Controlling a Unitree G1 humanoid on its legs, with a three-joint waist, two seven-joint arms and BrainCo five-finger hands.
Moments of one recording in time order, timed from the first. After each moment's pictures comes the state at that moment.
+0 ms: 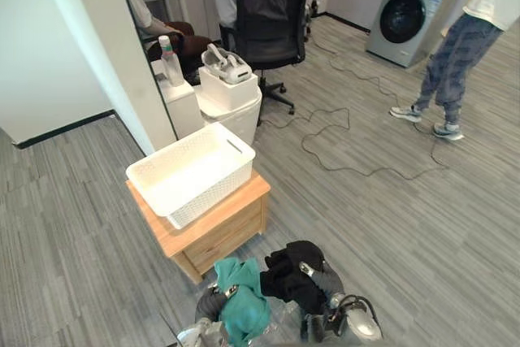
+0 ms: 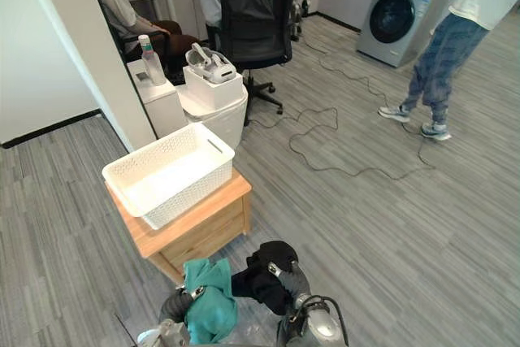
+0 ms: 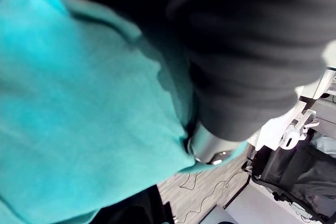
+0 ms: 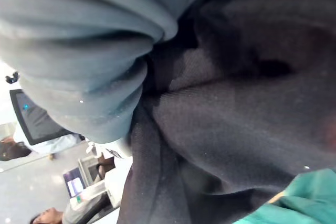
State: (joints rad) left arm 0.37 0.17 -0.35 0.39 -0.69 -0.14 0.04; right arm 0.19 -0.10 0.31 0.42 0.40 -0.15 0.10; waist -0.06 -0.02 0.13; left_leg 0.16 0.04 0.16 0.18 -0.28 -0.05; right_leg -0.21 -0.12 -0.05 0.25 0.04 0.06
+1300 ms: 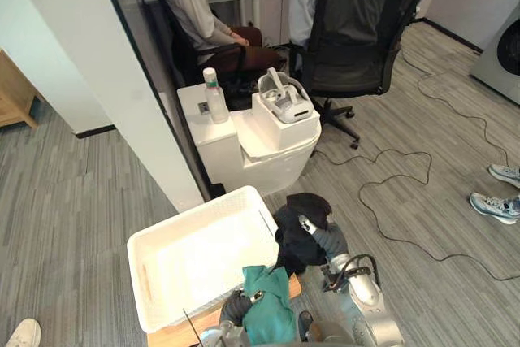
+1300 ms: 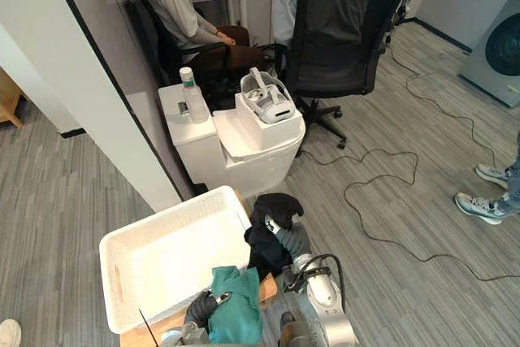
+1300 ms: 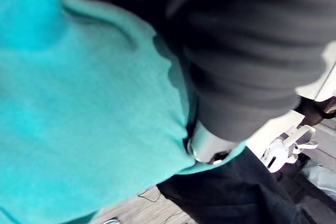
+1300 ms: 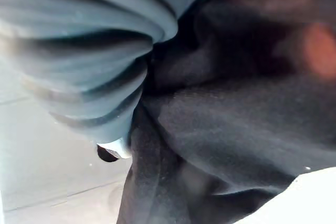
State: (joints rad) left arm 0.33 0.16 -0.51 0.41 -0.74 -0.15 -0.02; right arm 0.17 -0.11 0.26 -0.03 0.24 -0.23 0.11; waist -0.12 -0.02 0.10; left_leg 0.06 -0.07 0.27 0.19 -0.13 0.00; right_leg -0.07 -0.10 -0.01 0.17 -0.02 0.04
